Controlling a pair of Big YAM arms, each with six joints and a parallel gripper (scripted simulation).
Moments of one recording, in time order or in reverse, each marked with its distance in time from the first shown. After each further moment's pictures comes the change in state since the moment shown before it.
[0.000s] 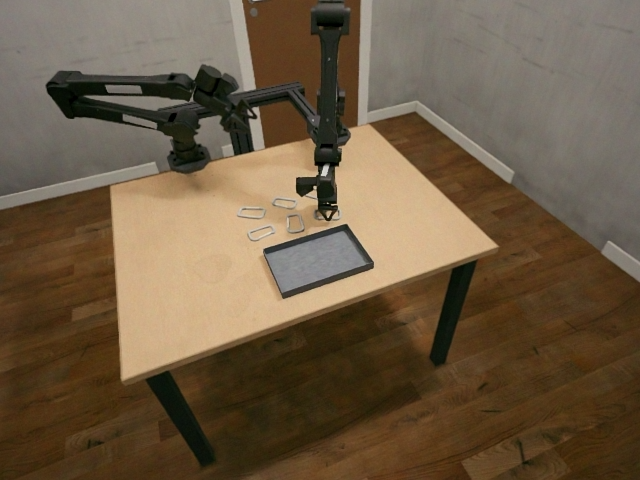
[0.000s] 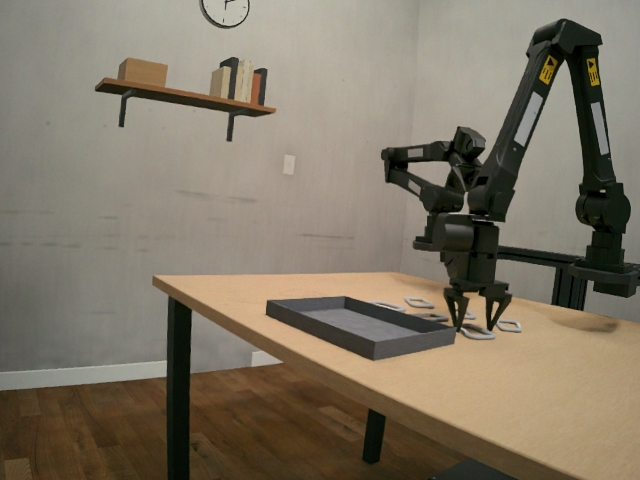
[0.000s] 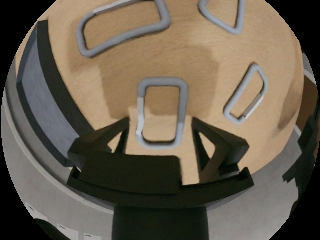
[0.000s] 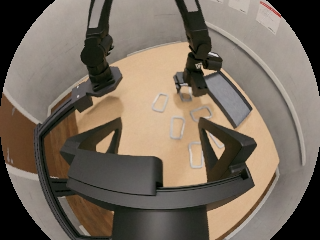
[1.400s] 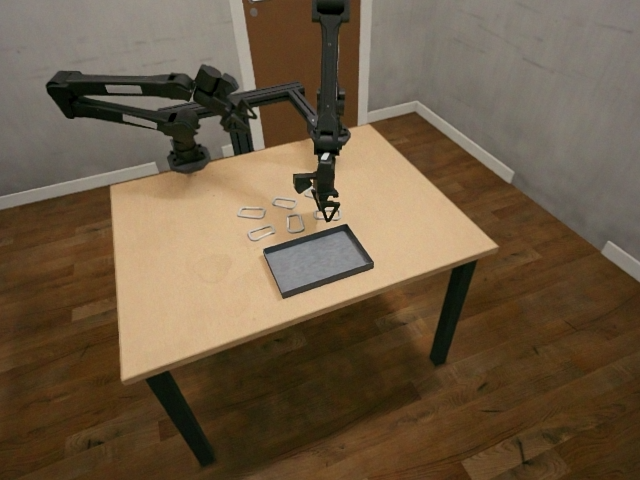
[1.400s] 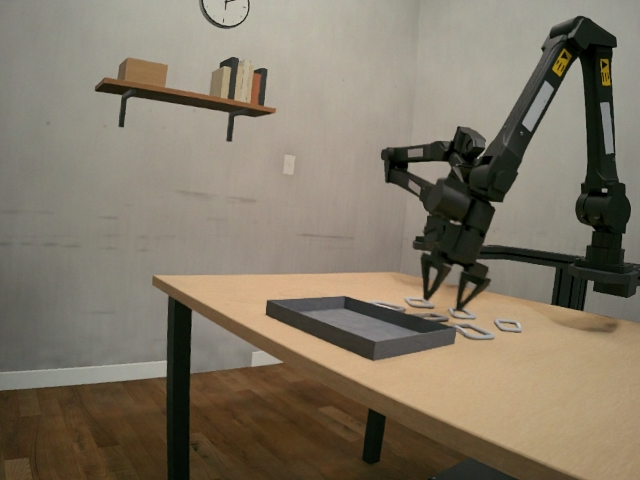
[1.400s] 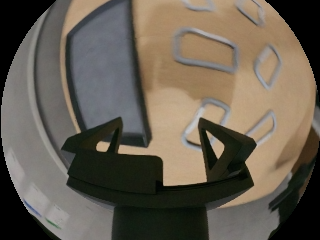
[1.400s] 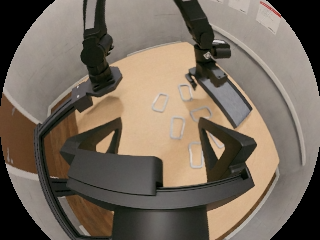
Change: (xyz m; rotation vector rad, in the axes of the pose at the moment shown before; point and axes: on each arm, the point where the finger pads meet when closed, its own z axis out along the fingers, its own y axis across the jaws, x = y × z) left arm -0.011 0.072 -0.051 -0.290 -0.108 -0.263; right arm 0.000 0.000 0.000 0.000 0.000 0.000
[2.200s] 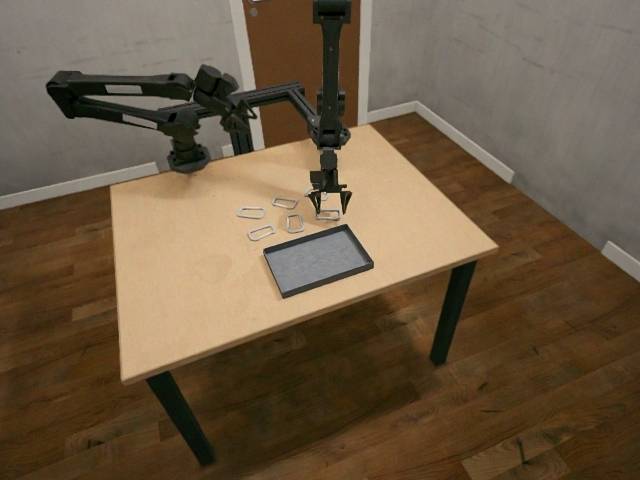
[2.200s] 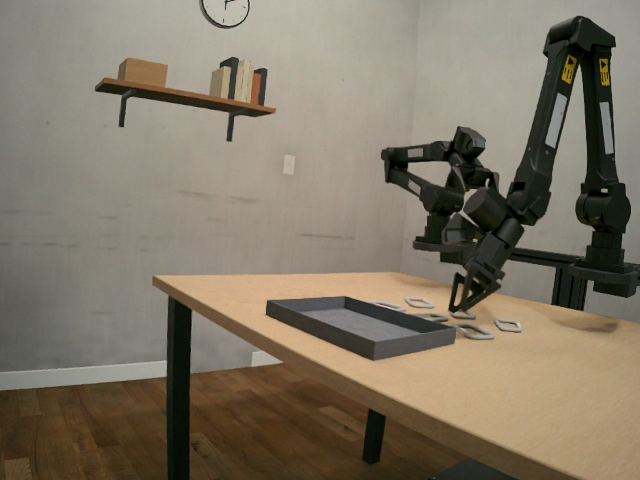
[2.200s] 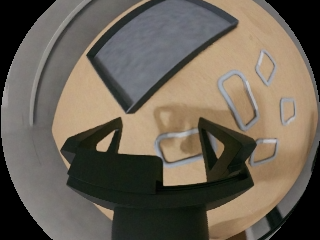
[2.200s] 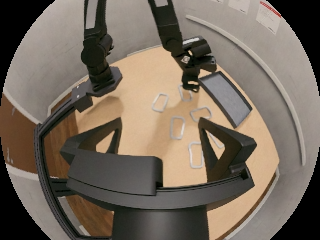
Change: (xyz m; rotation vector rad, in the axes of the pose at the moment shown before) left arm 0.029 -0.018 -0.001 -0.286 -0.130 -0.869; right arm 0.000 0.000 0.000 0.000 0.000 0.000
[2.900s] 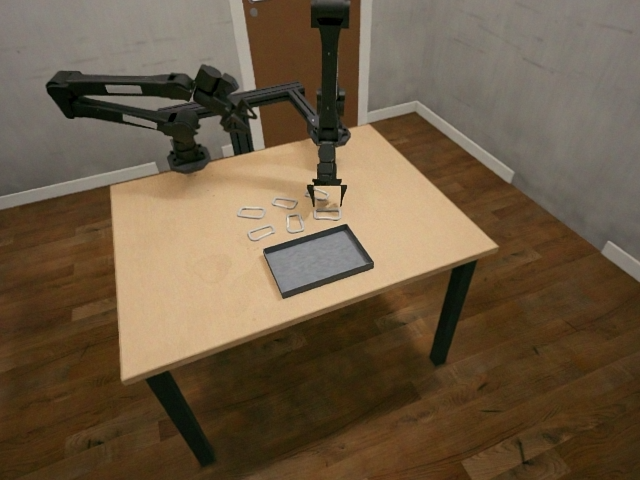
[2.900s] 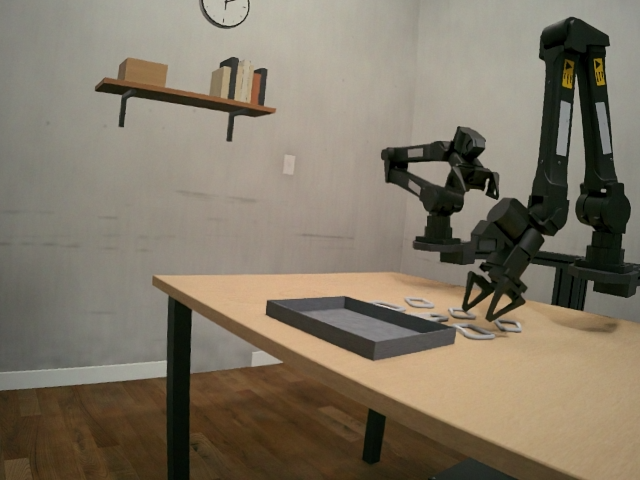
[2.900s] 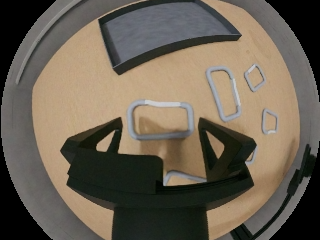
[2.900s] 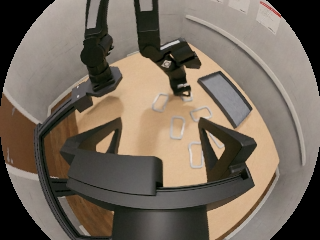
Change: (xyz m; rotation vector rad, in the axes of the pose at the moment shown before) left arm 0.042 -0.033 -0.020 0.044 -0.041 -0.351; right arm 0.000 0.000 0.000 0.000 0.000 0.000
